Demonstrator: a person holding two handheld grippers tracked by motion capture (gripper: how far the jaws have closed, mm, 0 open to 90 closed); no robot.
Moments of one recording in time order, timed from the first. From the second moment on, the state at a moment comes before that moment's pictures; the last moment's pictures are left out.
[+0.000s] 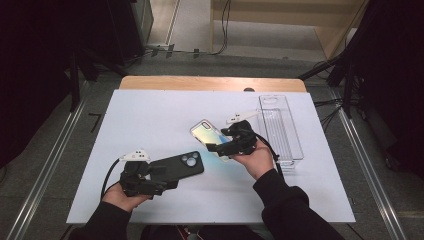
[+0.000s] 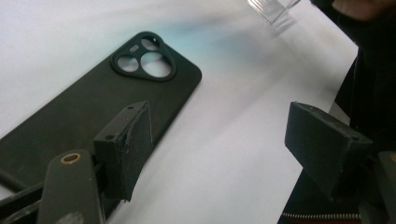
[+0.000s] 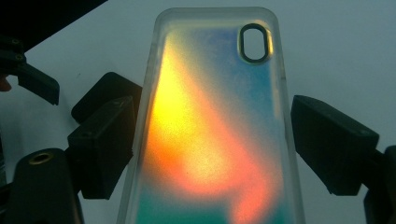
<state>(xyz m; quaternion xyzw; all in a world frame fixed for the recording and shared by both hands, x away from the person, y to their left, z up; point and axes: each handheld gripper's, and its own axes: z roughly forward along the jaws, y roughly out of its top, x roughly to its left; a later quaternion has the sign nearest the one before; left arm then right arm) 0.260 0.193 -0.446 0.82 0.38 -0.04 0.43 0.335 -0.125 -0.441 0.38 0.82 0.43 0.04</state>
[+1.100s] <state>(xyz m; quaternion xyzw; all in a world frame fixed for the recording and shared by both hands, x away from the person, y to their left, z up) 0.302 0.155 -0.406 0.80 0.41 -0.03 0.43 0.299 -0.124 -0.455 0.45 0.76 0.46 0.07</state>
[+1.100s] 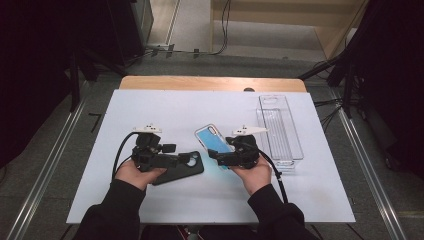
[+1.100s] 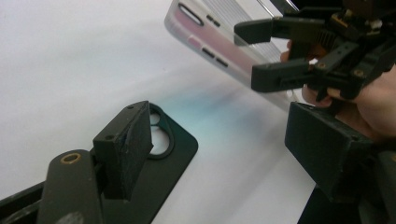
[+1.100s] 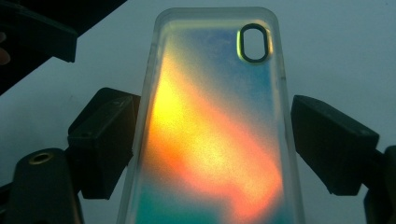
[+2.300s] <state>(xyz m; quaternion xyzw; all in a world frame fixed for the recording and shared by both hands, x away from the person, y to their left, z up) 0.342 0.131 -0.402 0.75 0.51 -0.04 0.42 0.282 -0.097 -0.476 0.49 0.68 0.54 0.07</state>
